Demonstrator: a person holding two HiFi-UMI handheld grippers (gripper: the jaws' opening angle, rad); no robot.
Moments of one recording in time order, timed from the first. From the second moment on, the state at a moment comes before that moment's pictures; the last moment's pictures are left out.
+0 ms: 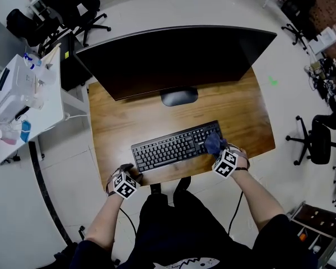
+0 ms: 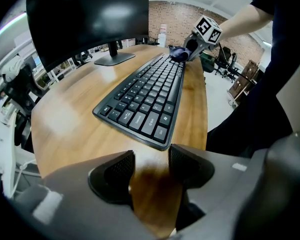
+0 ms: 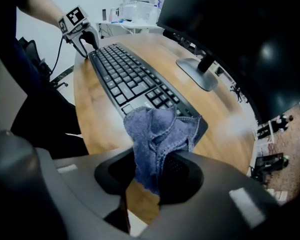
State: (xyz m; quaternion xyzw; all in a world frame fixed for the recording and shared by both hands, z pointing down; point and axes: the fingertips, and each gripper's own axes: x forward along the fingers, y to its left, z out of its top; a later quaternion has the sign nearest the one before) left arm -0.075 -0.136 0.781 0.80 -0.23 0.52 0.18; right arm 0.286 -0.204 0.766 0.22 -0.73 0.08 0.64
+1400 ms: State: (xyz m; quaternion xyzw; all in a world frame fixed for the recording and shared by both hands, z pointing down) left arm -0.073 -0.134 0.783 0.81 -0.23 0.52 0.18; right arm 0.265 -0.185 0.769 0.22 -0.73 0.10 0.64
